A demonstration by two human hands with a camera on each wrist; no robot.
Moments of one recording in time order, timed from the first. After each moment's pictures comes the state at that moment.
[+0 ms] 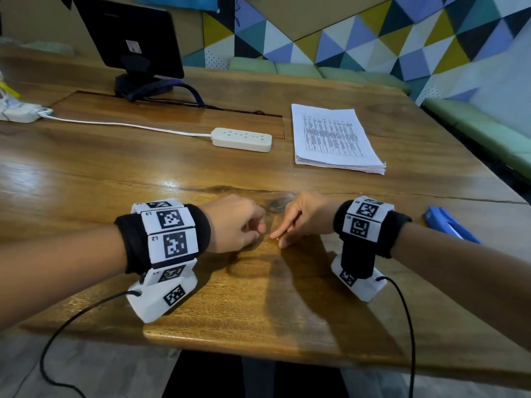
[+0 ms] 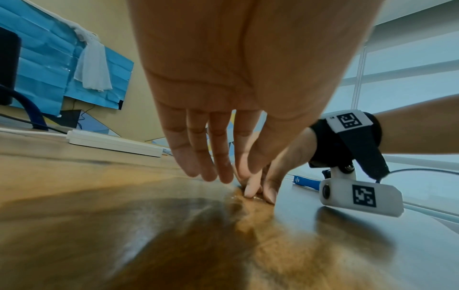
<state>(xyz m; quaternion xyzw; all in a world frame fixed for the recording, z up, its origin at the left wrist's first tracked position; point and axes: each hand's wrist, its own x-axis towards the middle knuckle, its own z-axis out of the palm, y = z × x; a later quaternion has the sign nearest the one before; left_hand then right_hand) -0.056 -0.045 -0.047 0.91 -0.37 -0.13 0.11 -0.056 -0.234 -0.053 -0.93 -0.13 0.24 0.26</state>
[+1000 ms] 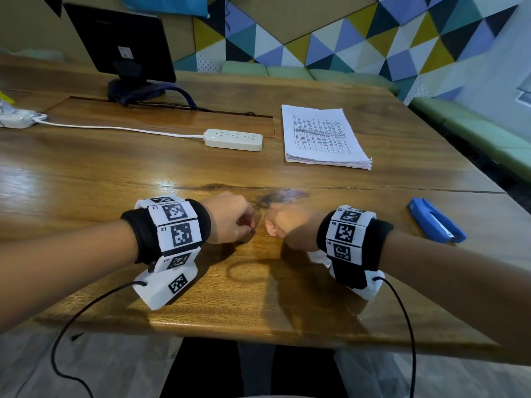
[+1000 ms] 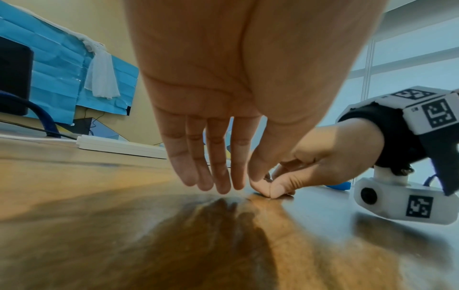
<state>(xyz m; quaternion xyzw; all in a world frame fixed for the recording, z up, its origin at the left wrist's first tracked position) -0.056 -0.052 -0.052 0.93 -0.34 -0.14 0.07 -0.078 -0.214 -0.065 -0.97 -0.20 0.16 0.00</state>
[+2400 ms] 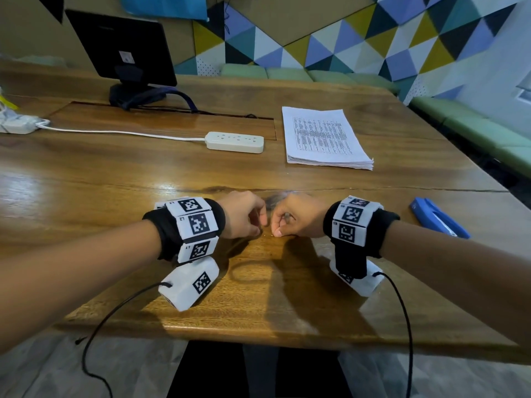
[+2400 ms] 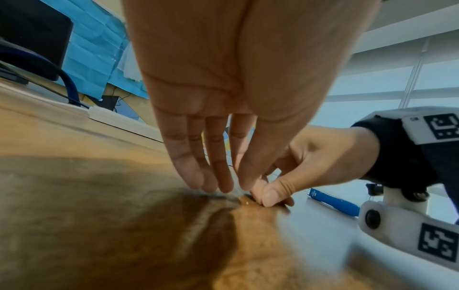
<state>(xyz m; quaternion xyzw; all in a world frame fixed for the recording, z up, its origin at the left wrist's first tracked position) -0.049 -0.066 -0.052 0.93 -0.31 -0.17 0.14 -0.068 -0.229 -0.059 -0.96 -0.17 0.18 0.15</state>
